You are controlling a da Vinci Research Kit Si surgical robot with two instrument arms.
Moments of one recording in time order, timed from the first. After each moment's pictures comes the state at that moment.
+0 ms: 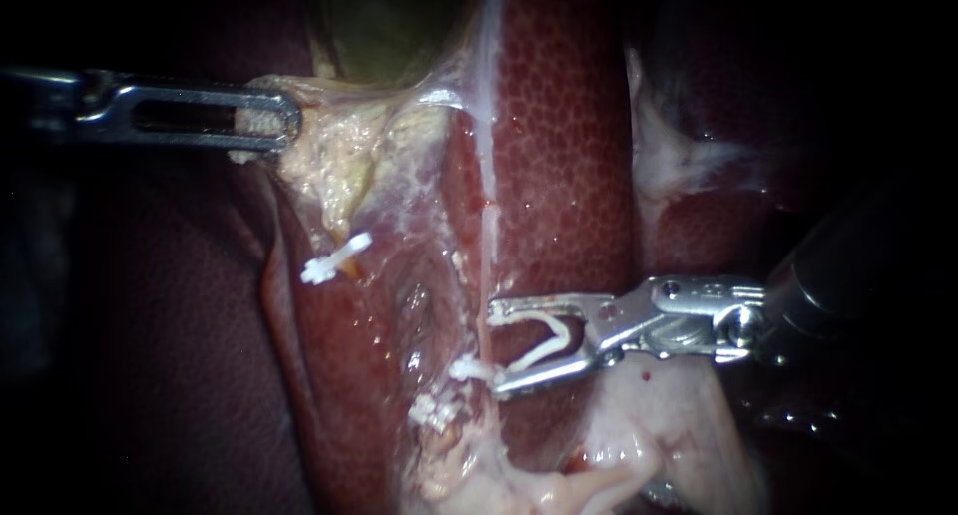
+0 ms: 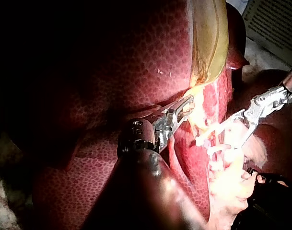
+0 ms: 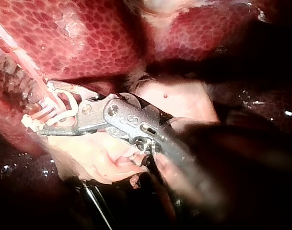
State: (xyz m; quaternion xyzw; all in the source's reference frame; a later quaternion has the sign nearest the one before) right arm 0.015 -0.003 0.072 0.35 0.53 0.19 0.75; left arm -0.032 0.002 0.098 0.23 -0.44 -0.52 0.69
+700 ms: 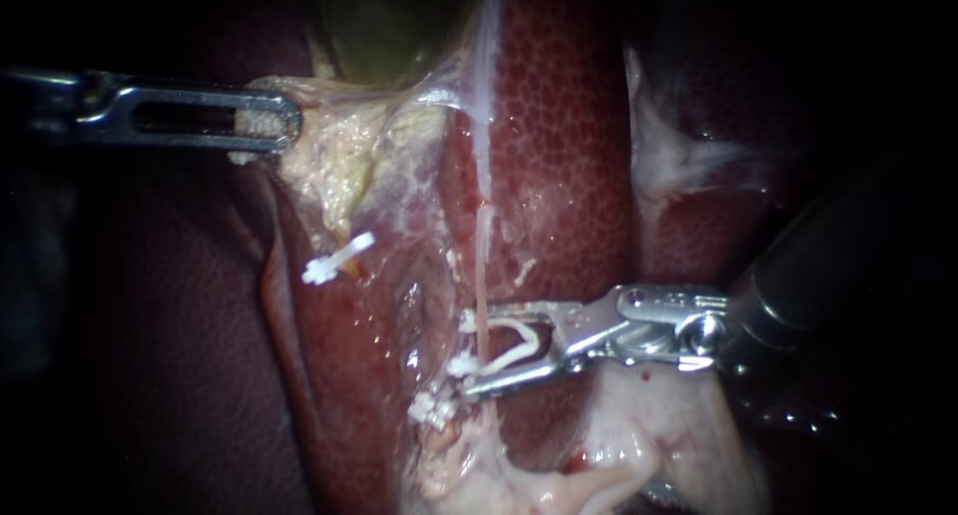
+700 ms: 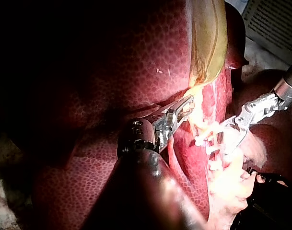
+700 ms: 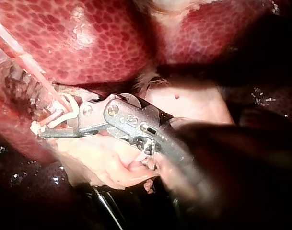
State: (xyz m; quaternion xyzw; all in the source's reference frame) right arm 0.018 -0.005 0.074 0.36 0.52 0.20 0.75; left arm -0.032 0.002 0.098 0.23 -0.44 -0.52 0.69
